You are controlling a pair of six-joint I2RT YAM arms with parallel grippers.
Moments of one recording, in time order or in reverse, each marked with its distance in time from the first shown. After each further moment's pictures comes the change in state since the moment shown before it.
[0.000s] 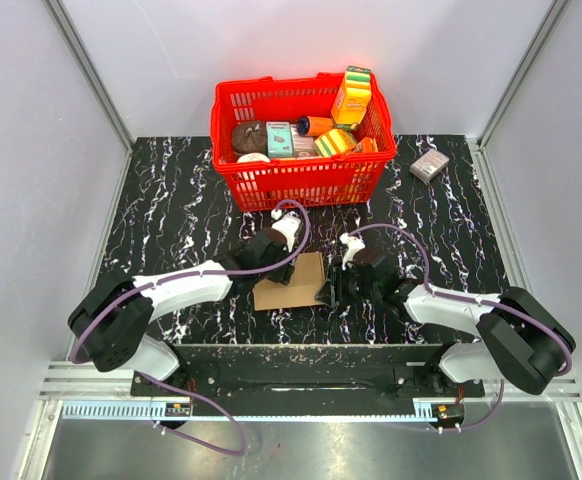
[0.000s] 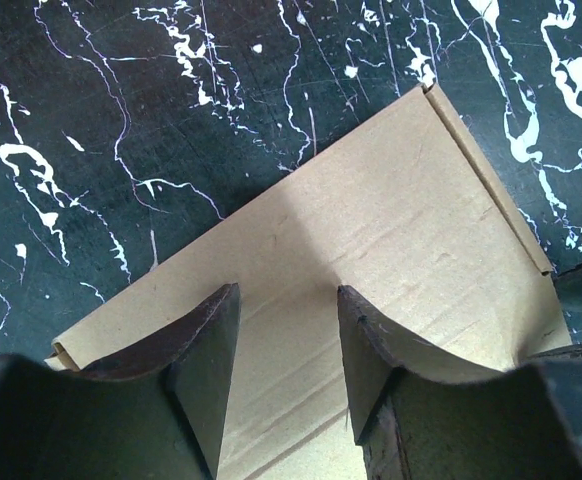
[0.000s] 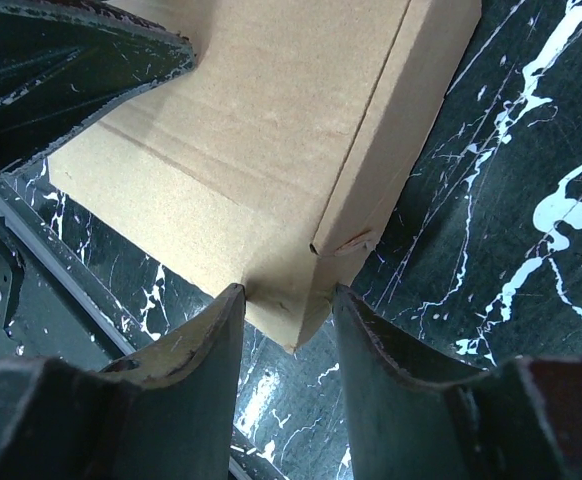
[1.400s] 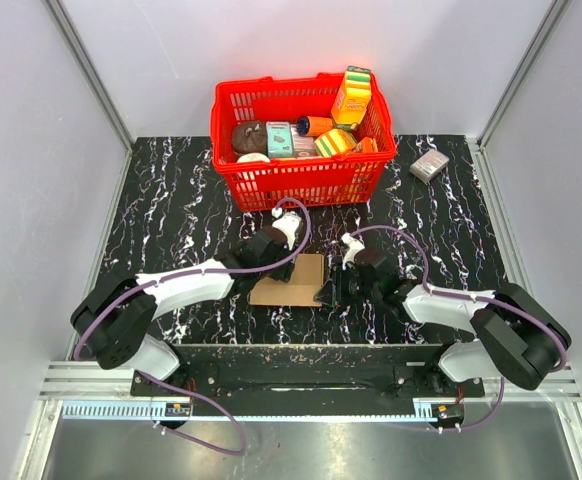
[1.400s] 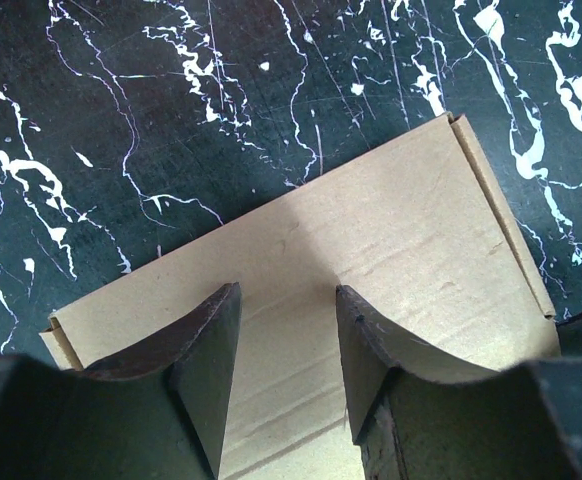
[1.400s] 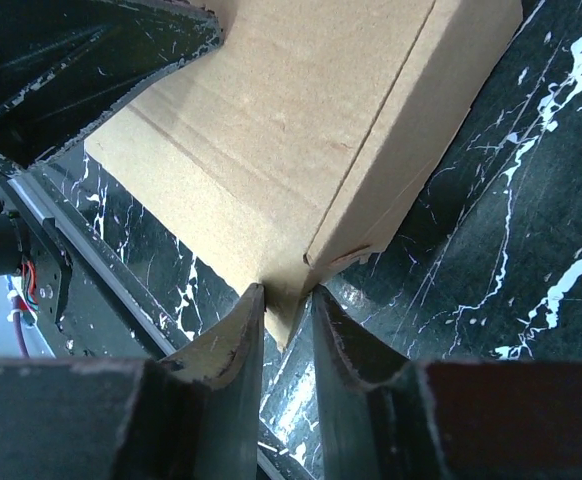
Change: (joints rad) left arm 0.006 0.022 0.007 0.029 -0.006 0.010; right arm -0.013 0.031 -0.017 0.072 -0.069 0.089
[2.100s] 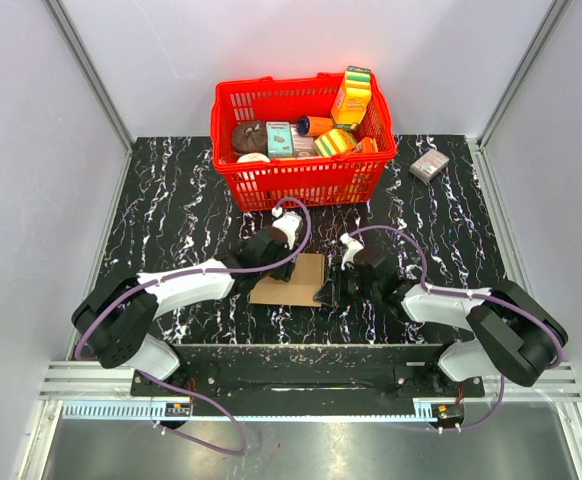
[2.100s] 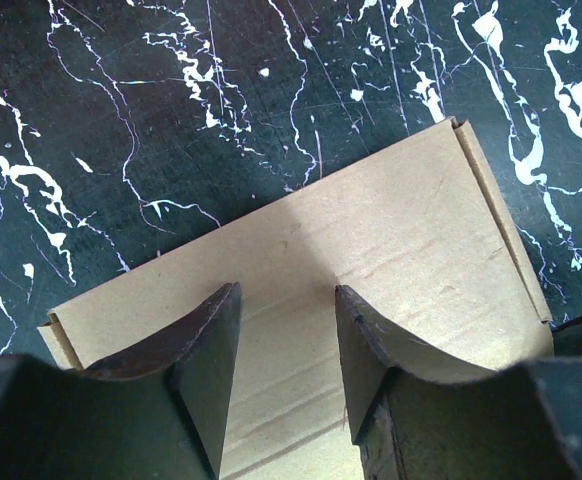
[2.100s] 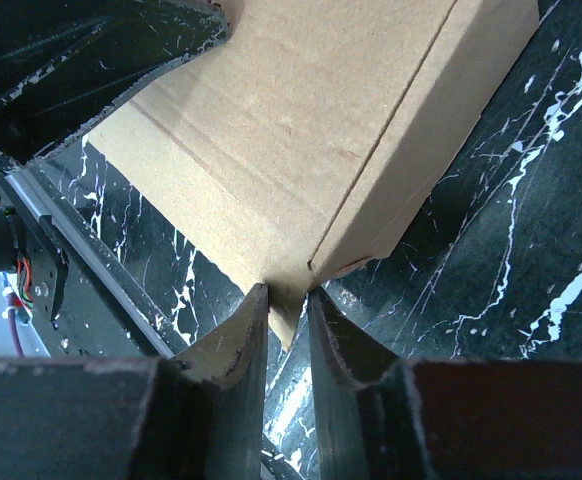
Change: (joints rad) left arm 0.001 0.005 0.000 0.013 0.000 0.000; right arm -0.003 0.023 -0.003 0.031 -0.008 -0.006
